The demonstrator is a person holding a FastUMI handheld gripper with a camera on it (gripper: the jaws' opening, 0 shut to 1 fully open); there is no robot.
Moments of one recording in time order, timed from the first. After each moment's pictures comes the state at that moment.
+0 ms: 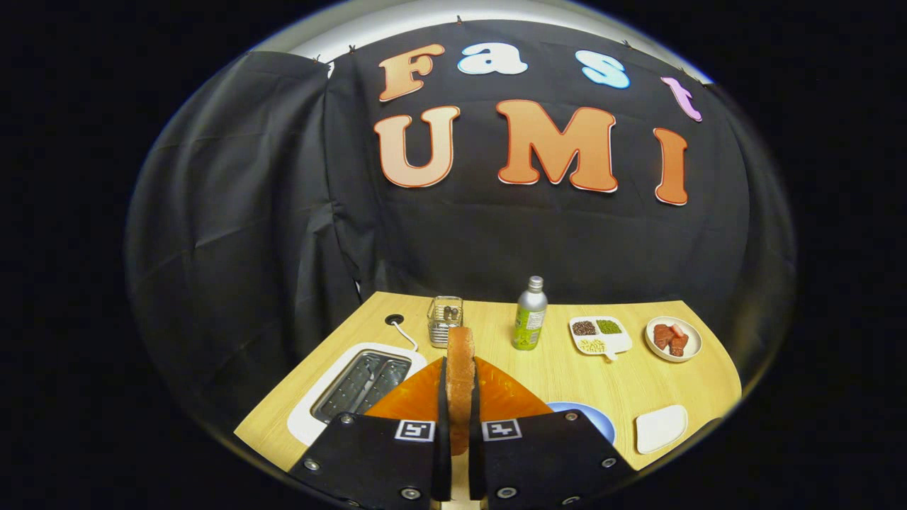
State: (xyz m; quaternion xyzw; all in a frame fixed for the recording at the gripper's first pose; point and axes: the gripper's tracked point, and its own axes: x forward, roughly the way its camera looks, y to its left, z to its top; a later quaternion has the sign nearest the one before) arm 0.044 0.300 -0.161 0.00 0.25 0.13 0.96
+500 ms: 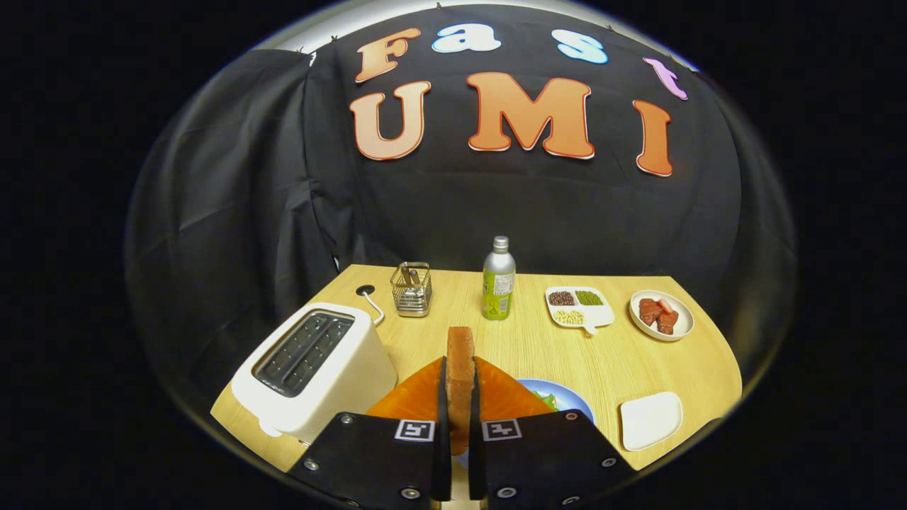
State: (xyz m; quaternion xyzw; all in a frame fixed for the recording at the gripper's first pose) arm 0.039 0.247 -0.221 0.00 0.29 0.11 0.95
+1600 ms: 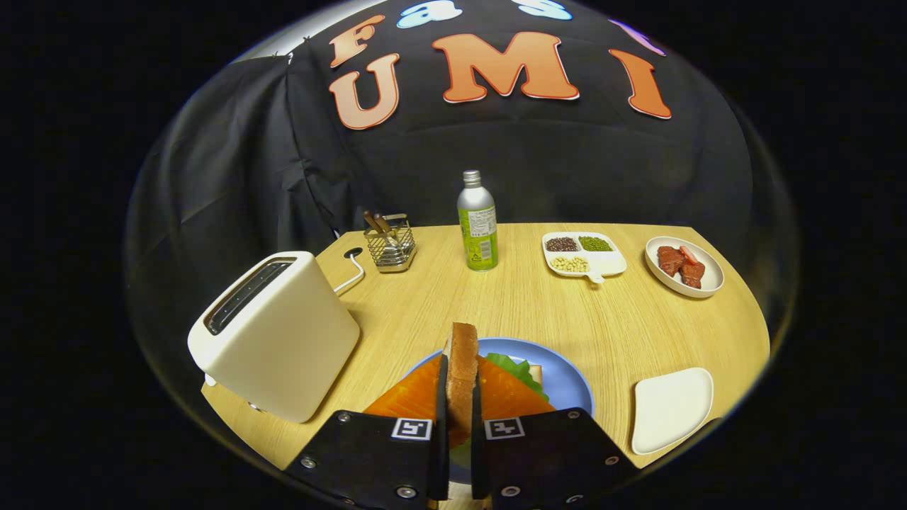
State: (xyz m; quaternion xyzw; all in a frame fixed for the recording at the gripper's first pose) arm 0.040 0.190 -0.309 0.04 0.35 0.15 0.92
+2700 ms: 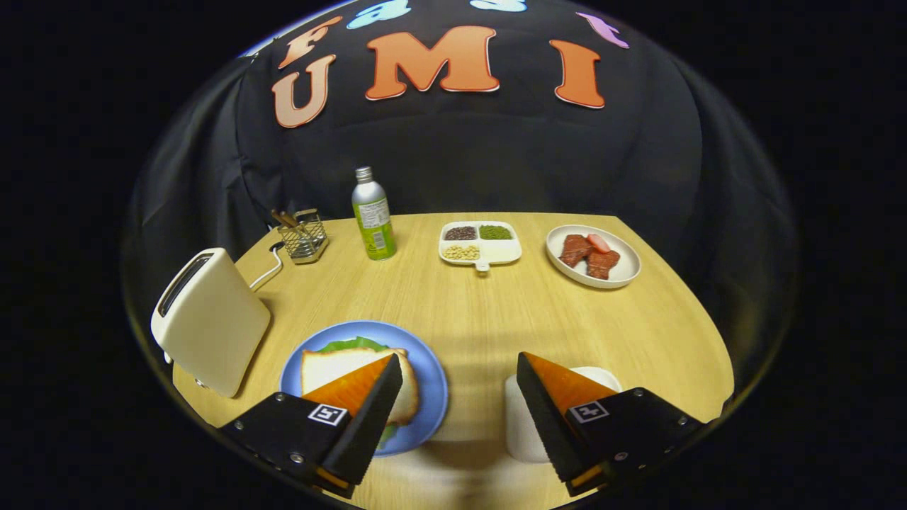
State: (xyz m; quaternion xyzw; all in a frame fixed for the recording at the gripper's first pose) arm 0.038 0.045 -0.307 0.00 0.38 0.03 0.92
